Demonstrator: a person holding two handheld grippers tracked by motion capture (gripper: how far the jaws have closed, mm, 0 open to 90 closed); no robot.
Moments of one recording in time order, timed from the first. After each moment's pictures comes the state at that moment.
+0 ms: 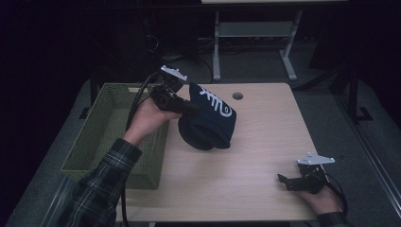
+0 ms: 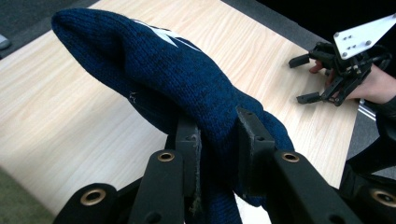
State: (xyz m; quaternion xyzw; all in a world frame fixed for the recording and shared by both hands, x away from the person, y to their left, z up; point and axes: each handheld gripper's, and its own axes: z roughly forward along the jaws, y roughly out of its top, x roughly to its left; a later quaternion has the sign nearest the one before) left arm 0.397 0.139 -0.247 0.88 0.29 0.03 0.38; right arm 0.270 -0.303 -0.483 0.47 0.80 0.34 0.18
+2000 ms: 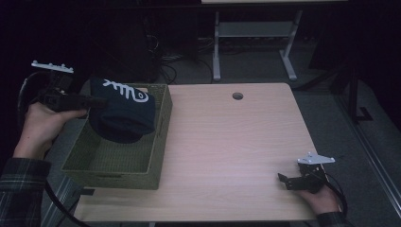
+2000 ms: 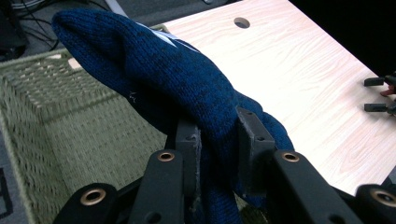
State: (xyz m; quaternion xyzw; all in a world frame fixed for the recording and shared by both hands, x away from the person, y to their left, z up) left arm 0.353 0.355 -0.209 0.80 0.45 0.11 0.39; right arm 0.271 -0.303 -0.483 0.48 0.79 0.34 0.18
